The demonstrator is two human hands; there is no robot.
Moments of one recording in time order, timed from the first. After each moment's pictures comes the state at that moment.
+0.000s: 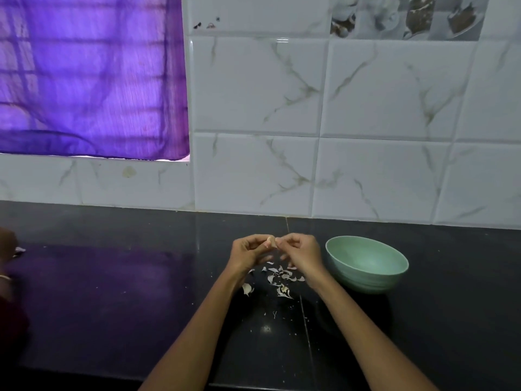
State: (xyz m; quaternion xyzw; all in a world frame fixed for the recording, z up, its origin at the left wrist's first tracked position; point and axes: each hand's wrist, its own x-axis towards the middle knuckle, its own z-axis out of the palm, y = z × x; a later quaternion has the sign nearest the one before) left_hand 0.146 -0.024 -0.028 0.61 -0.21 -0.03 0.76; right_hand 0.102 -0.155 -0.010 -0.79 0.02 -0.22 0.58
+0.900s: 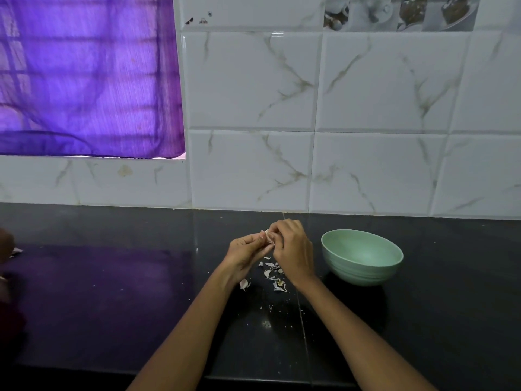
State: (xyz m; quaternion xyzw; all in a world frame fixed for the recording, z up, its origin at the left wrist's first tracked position) left_hand 0.138 -0.029 -0.019 0.48 -0.13 -0.15 0.86; right_hand 0.099 -0.140 -0.018 -0.85 -0.07 -0.45 0.26
